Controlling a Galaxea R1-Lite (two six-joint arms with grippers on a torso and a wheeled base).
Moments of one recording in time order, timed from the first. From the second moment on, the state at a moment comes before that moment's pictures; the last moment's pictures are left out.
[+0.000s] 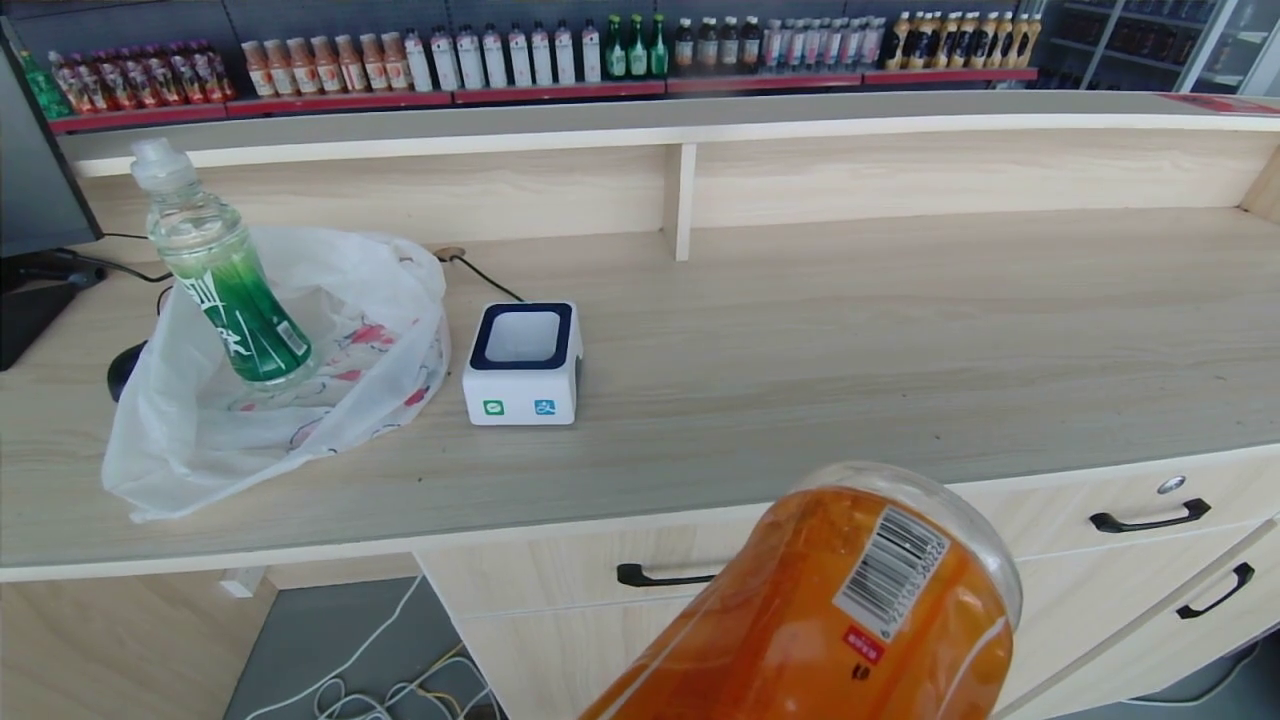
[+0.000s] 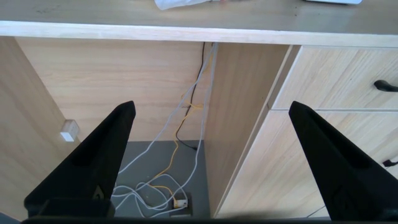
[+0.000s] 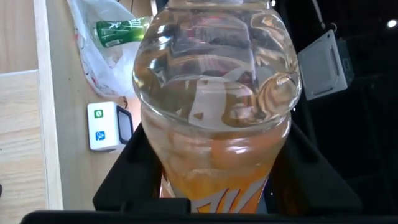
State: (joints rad) left arm 0.00 0.00 0.00 0.00 0.00 0.00; right arm 1.61 1.66 -0.51 -1.57 -0.55 -1.90
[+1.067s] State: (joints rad) left arm 0.00 0.00 0.00 0.00 0.00 0.00; right arm 1.57 1.57 -0.34 -1.57 -0.55 -1.41
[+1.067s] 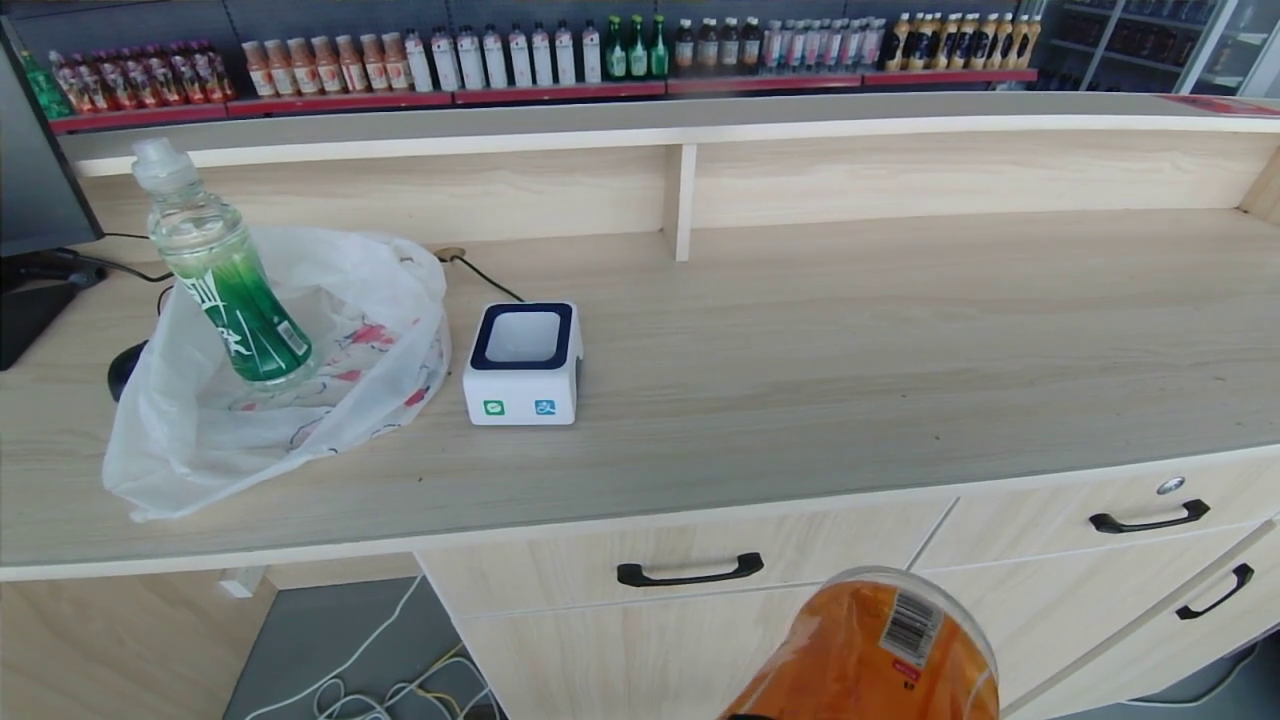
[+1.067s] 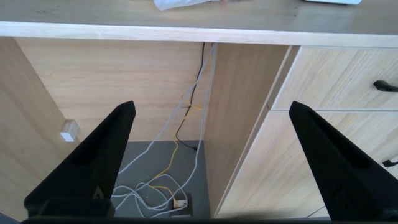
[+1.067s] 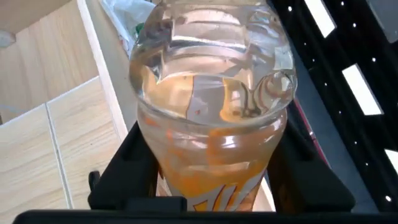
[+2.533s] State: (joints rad) left arm 0.00 0.00 0.00 0.00 0.00 0.00; right arm 1.10 1.63 -0.38 -1.57 -0.49 -0.09
